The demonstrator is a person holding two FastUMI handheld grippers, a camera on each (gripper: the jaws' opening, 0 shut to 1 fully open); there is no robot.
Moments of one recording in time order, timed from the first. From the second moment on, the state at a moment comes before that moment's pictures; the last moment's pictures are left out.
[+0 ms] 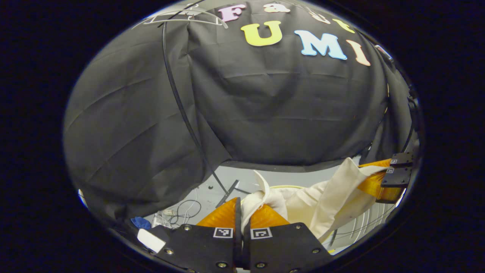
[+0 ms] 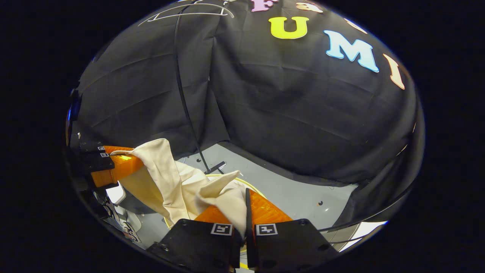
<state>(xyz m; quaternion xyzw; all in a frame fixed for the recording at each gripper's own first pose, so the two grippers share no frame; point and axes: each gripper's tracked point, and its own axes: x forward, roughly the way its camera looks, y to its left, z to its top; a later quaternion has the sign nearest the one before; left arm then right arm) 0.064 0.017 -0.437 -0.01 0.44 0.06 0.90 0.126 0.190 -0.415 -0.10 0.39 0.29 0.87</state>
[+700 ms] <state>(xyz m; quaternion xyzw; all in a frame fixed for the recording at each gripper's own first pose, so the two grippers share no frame) 0.062 0.056 -0.338 0.00 0.36 0.05 0.93 0.109 0.171 -0.329 -0.07 0.32 0.23 0.92</state>
